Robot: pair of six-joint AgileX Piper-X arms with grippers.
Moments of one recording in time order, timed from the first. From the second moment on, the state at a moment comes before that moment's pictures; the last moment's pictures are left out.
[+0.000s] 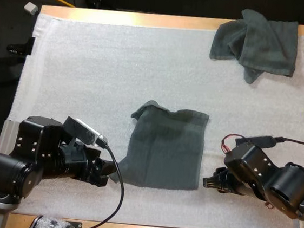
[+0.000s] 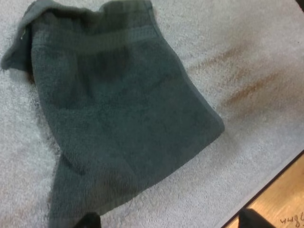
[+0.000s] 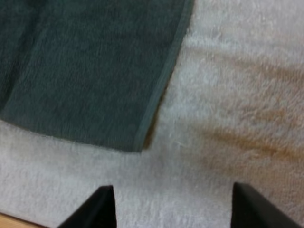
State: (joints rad) left arm -0.22 0.76 -0.98 1.35 0.53 -1.68; right arm 0.86 1.01 -0.95 1.22 0.09 -1.25
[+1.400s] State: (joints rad) left arm -0.23 0.74 -0.86 1.39 0.53 -1.69; right arm 0.88 1.21 -0.38 0.35 -0.14 -0.79
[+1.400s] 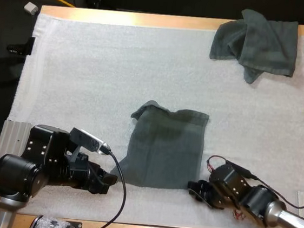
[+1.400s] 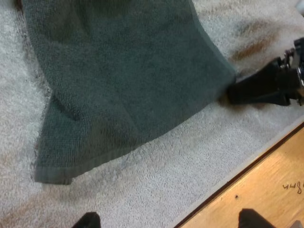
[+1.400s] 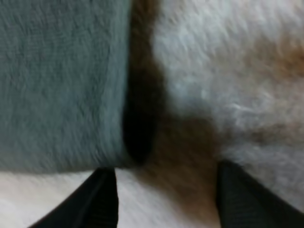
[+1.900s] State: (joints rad) left arm -0.23 0.74 -0.86 1.39 0.53 -1.69; right arm 0.82 1.34 -0.40 0.12 -0.22 -0.67
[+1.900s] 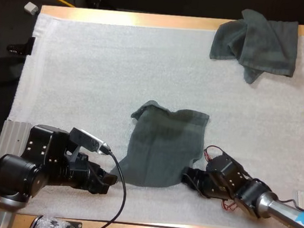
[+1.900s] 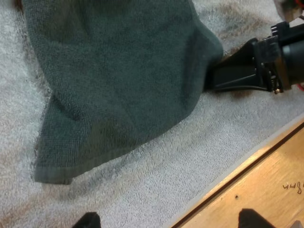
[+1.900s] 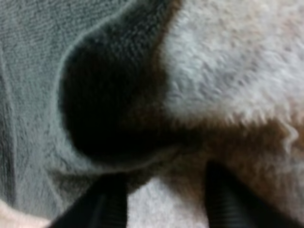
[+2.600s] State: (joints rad) left arm -0.23 0.75 -0.85 1.38 0.53 -1.69; right arm 0.83 1.28 -0.40 0.23 -0.17 -0.84
